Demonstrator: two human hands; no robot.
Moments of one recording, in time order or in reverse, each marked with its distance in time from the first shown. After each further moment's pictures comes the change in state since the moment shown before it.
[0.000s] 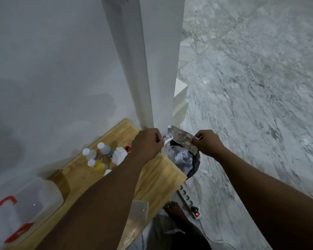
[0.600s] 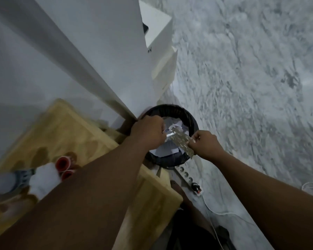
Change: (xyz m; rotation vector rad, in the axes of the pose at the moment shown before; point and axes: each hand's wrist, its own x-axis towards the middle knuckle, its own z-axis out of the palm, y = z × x) left_hand 0.159 -0.044 0.198 0.331 -0.470 0.048; right_hand 0.138 0.183 0.131 0.028 -0.118 0.273
